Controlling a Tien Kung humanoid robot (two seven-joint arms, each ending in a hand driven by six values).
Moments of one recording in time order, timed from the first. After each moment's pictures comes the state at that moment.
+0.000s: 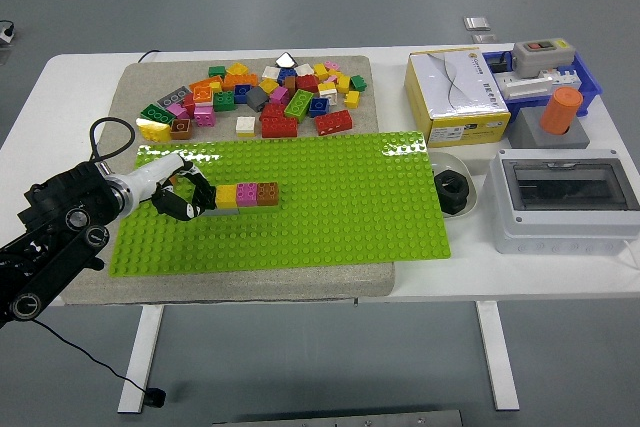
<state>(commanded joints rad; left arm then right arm) -0.61 0.36 -0.83 -1.15 1.56 -0.22 0.41 0.01 -0.16 1.02 0.18 -0.63 -0.09 -0.02</state>
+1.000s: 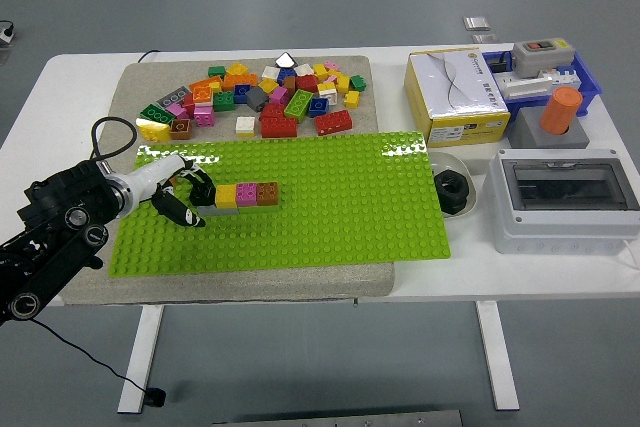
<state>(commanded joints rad) -0.62 0.36 -0.84 -1.16 1.58 -0.24 0.41 0.01 -0.16 1.04 0.18 -0.66 -0.09 -0.03</state>
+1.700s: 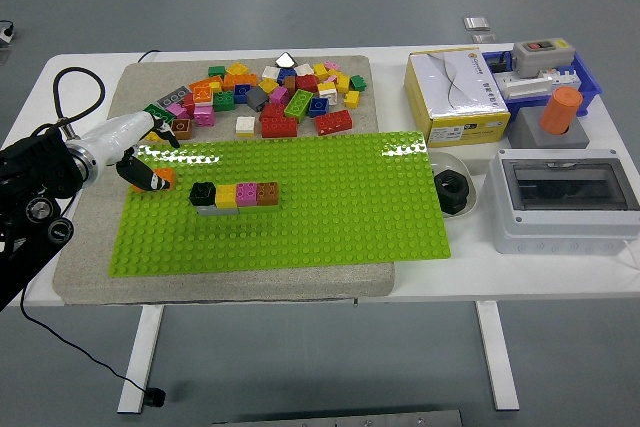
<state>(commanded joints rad) -0.62 0.52 -0.85 -1.38 1.78 -0.22 0.42 0.00 -0.16 1.06 0.18 -0.67 -0.08 -0.04</state>
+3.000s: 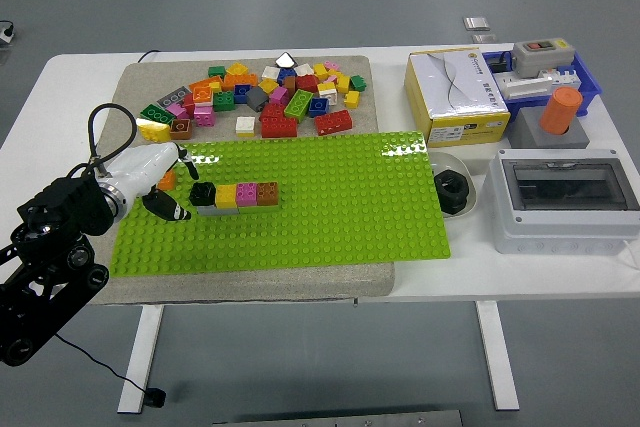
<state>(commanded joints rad) -0.53 0.43 -0.80 -1.33 1.91 -0.09 0.37 0.00 -0.15 1.06 0.18 -0.67 -0.09 -0.04</state>
